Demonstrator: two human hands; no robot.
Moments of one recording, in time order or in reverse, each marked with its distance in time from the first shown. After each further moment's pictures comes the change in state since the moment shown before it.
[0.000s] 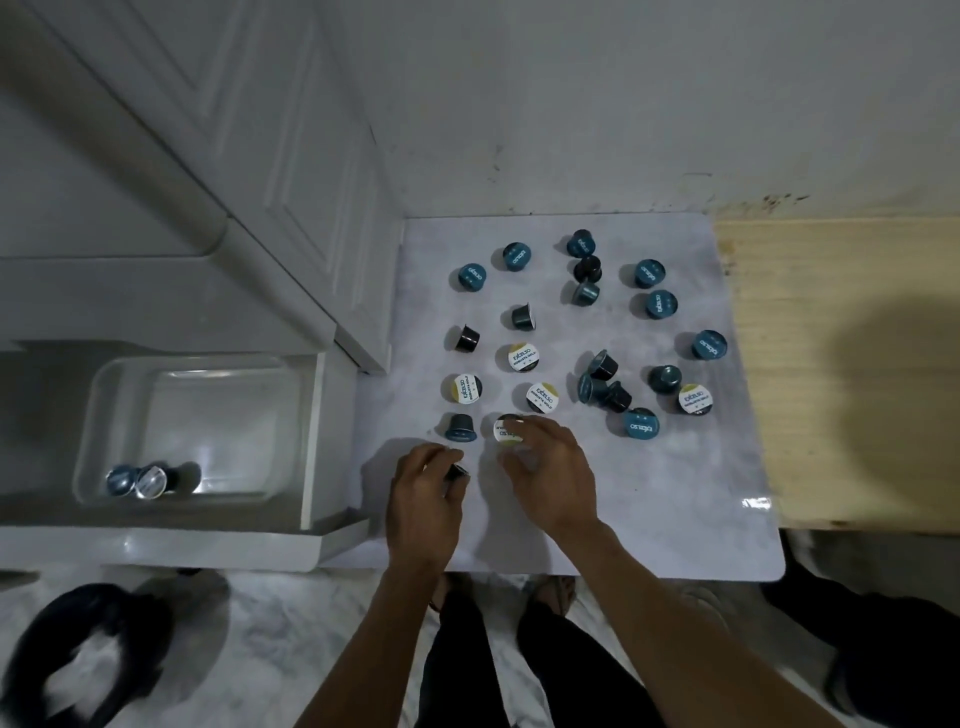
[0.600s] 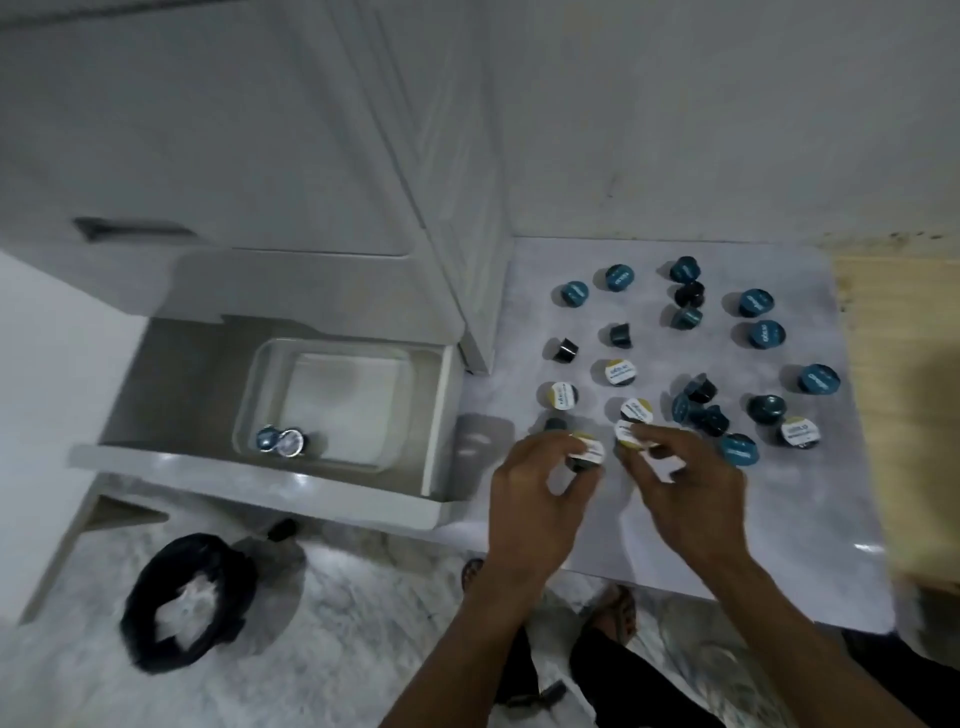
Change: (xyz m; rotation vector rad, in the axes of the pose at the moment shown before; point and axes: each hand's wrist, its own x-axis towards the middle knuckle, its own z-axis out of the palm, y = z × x) left_hand -0.023 0.062 -0.072 -0.421 0.179 0.179; right_hand -0.021 -0.032 -0.056 0.185 0.241 -0.144
